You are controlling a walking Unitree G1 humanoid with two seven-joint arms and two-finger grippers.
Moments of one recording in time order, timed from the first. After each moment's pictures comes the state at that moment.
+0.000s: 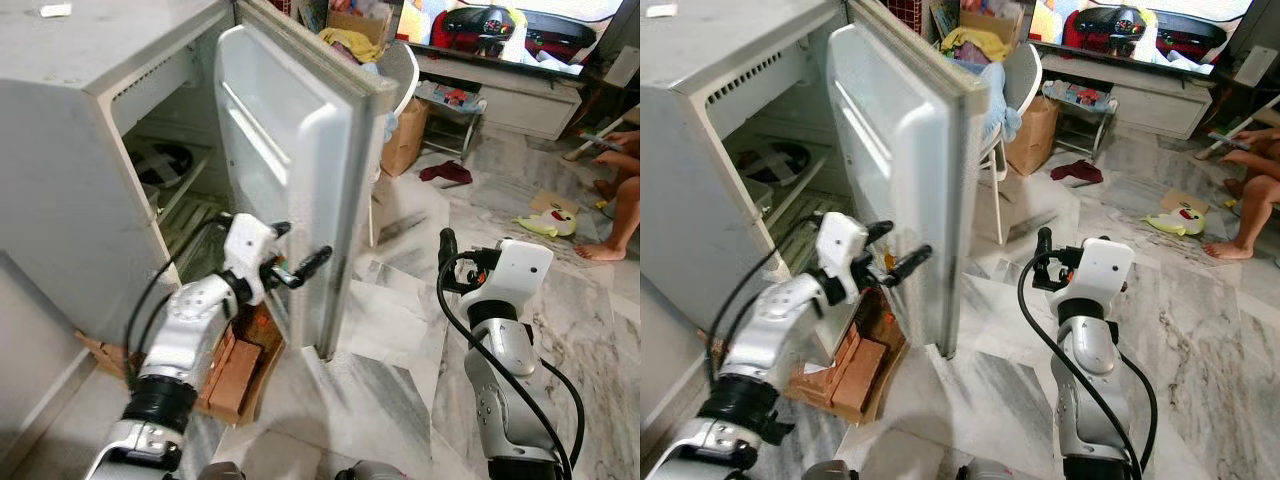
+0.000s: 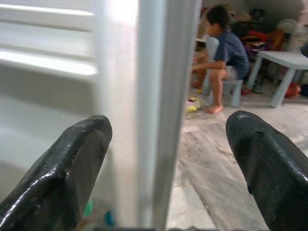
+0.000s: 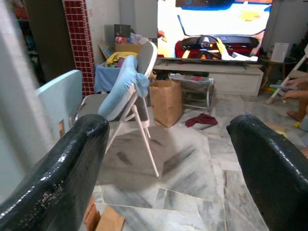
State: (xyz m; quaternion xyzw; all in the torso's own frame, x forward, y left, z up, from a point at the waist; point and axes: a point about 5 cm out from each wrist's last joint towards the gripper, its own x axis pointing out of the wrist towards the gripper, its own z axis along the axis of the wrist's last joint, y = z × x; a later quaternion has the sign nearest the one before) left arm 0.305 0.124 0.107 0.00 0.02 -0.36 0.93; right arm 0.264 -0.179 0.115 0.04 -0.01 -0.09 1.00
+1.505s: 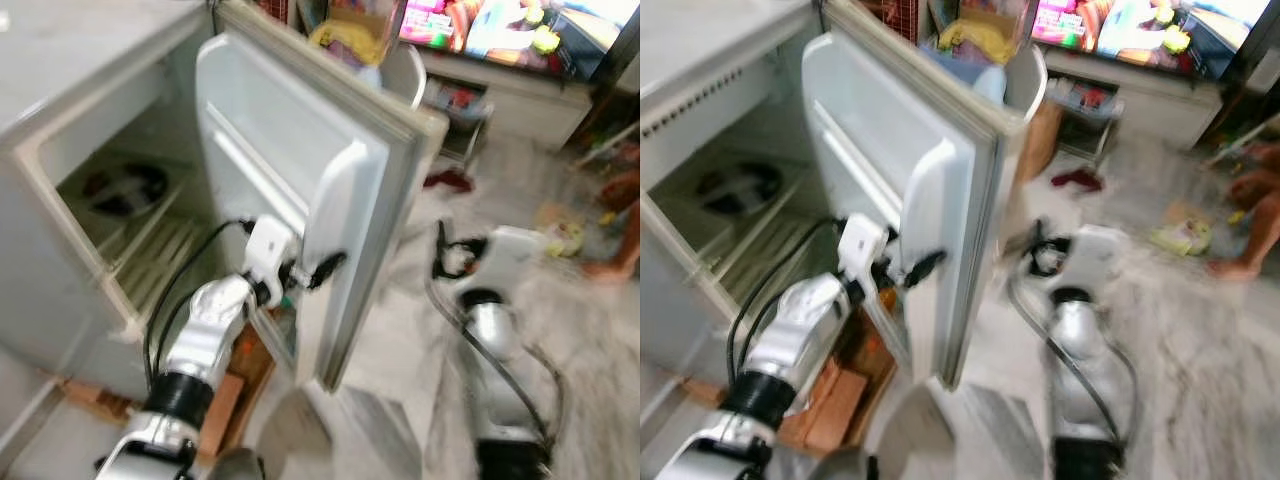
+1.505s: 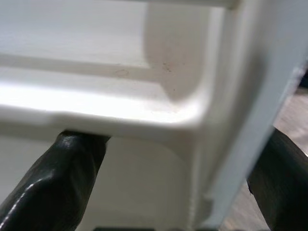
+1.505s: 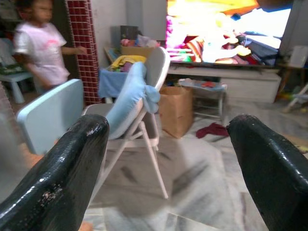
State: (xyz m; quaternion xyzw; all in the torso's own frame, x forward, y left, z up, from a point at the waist) left arm 0.307 0.085 0.092 0.02 0.04 -0.38 0.92; right arm 0.277 -0.157 0.116 0.05 -0.02 -0.06 1.00
